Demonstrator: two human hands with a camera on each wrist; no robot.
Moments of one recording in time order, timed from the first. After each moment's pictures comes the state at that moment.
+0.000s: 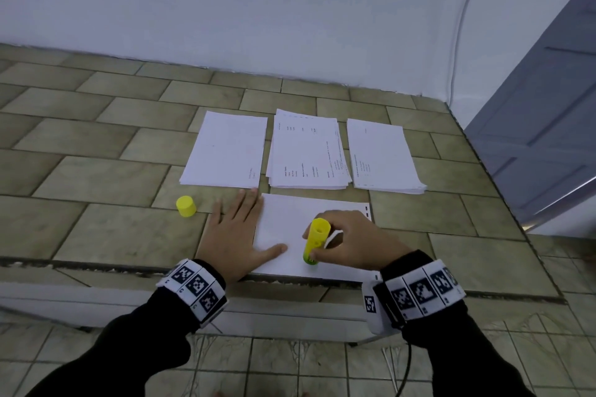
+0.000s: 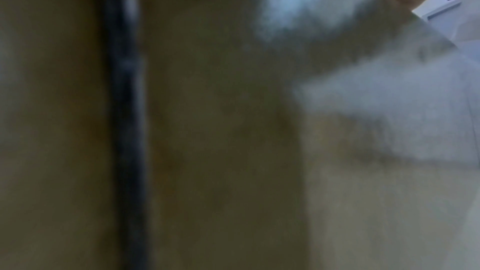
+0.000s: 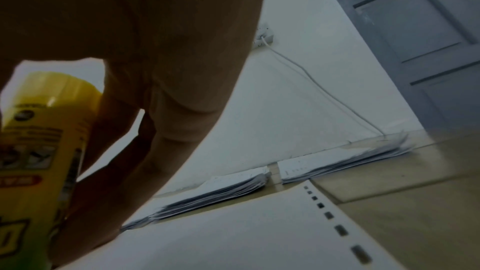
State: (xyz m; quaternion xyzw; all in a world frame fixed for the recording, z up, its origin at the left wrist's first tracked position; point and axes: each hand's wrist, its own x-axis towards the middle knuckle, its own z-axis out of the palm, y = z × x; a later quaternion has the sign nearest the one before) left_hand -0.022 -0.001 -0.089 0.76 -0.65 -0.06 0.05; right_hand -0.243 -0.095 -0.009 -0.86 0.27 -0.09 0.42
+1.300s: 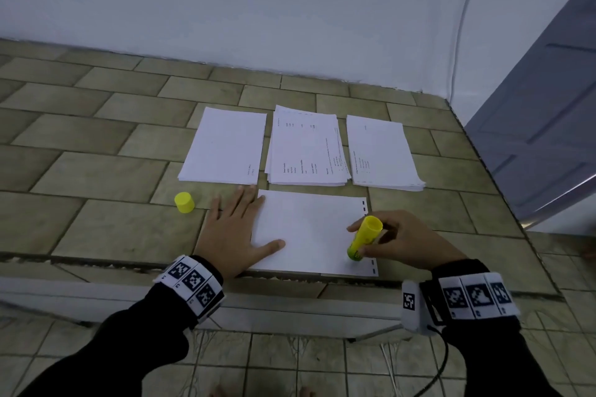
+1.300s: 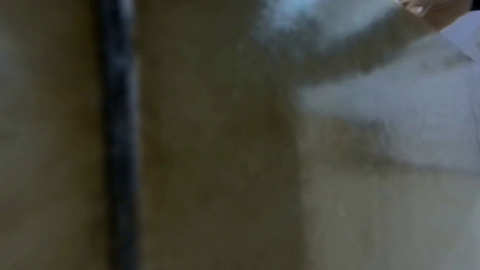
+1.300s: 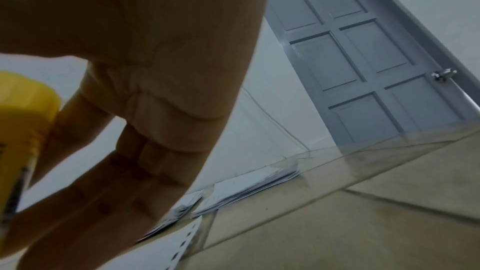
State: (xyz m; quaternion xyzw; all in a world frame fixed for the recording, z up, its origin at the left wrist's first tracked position) left_hand -0.020 -0.001 -0.091 0.75 -0.65 -0.06 0.06; right_hand -0.312 -0.122 -0.007 -0.83 0.34 -0.09 0.43
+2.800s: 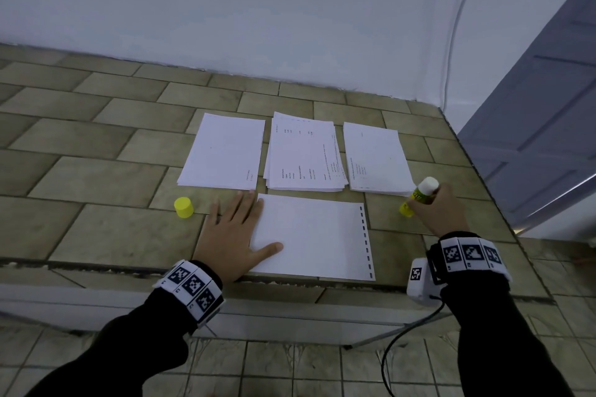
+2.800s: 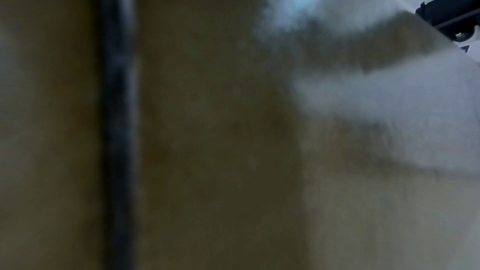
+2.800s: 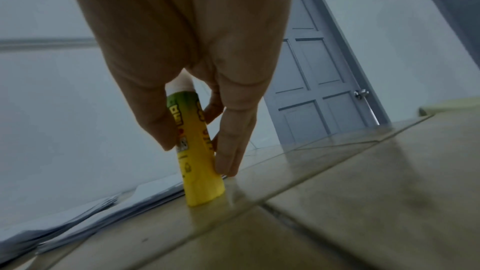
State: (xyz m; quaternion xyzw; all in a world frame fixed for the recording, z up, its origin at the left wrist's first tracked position) left_hand -0.019 0.001 -0.091 0.75 -0.66 -0.05 0.05; right_hand -0.336 -0.183 -0.016 -0.65 0.69 -0.20 0.24
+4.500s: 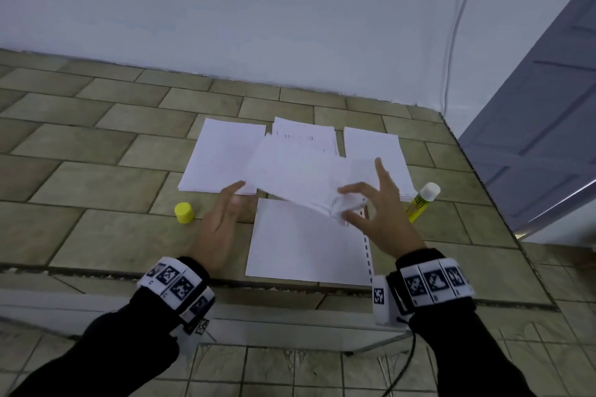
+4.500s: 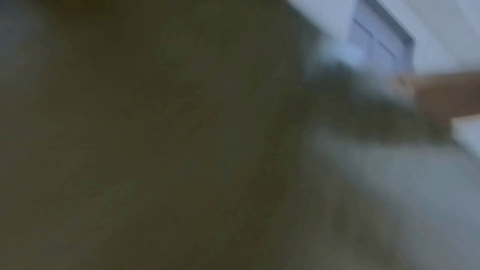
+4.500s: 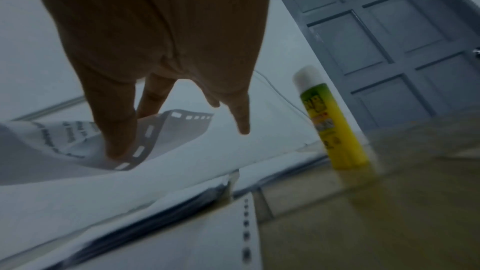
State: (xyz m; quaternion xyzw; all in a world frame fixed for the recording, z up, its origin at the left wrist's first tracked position) left_hand -0.010 -0.003 -0.066 0.62 -0.45 -0.32 0.56; right_hand -0.267 -0.129 -0.004 -0.85 0.41 -0.21 0.25
